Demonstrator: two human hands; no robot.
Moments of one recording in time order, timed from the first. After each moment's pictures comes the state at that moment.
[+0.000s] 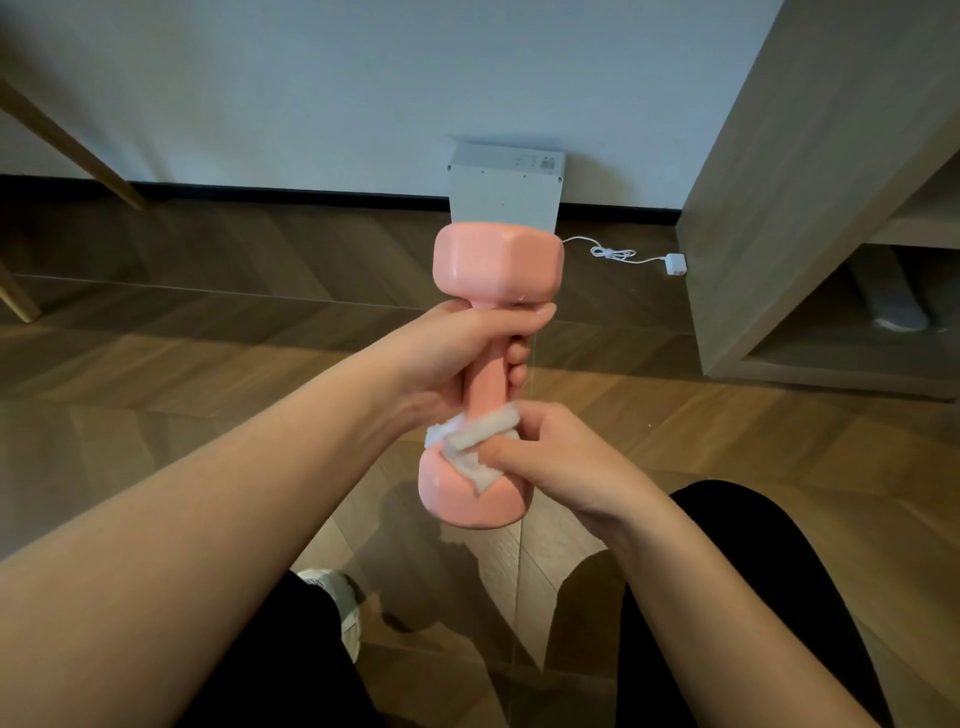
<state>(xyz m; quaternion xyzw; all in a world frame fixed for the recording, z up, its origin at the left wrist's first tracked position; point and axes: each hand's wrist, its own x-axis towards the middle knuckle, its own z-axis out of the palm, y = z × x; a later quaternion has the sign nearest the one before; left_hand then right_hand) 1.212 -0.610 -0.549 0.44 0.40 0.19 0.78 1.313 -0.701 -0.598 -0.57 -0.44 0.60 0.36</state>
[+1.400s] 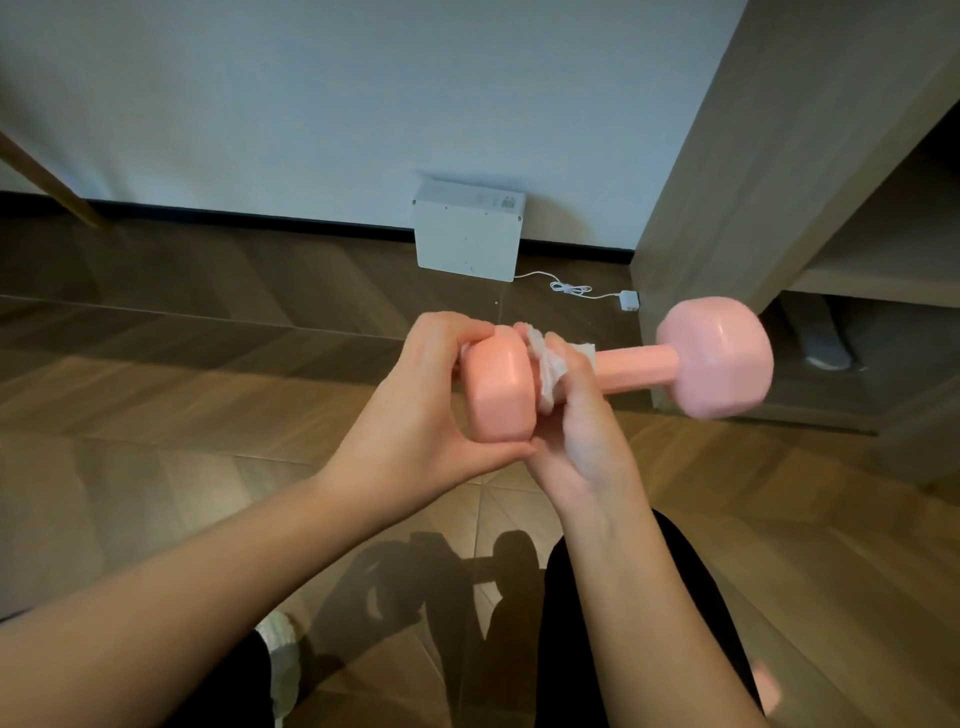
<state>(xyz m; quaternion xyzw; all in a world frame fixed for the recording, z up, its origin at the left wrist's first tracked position) 1.212 -0.648 -0.565 0.84 0.30 0.35 0.29 1.350 -0.685 -0.580 -0.34 -0.07 0.62 0.71</state>
